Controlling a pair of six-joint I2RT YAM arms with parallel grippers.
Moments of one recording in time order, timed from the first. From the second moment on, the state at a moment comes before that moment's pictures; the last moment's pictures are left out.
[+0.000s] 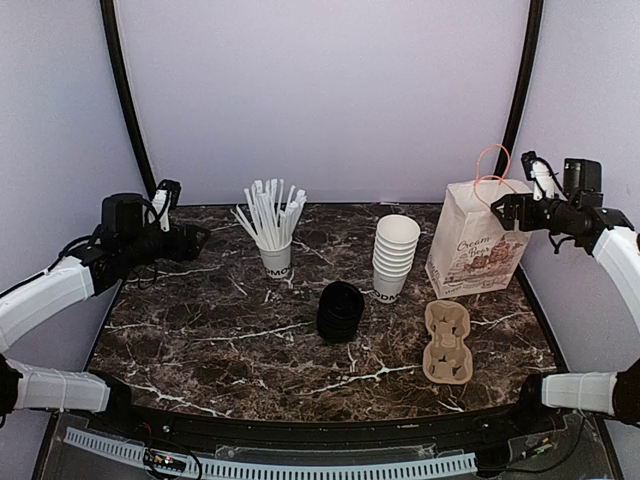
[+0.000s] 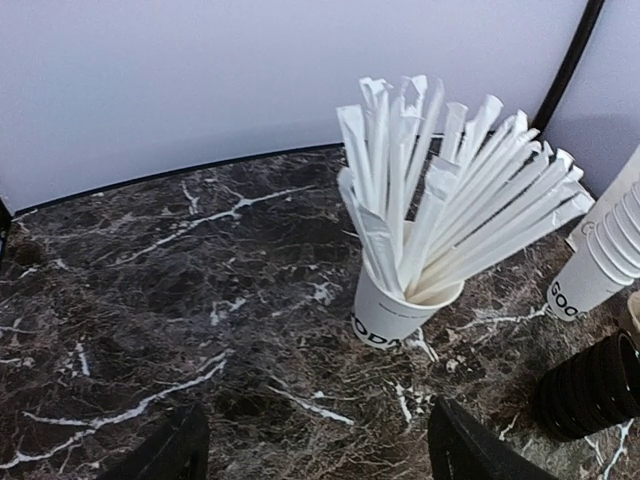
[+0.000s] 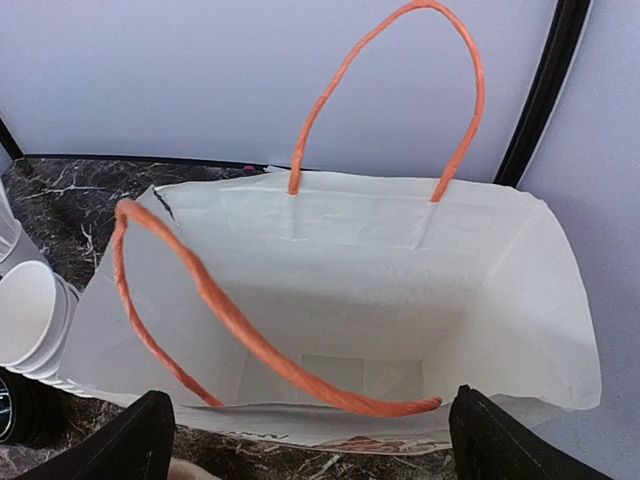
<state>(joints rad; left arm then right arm) -0.29 1.07 0.76 -0.11 0.11 -0.09 -0.08 1.05 1.06 -0.51 -0.29 -0.12</state>
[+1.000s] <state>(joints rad) -0.80 1.39 1.03 -0.38 0.21 -0.26 0.27 1.16 1.43 -0.87 -0.50 -0.65</state>
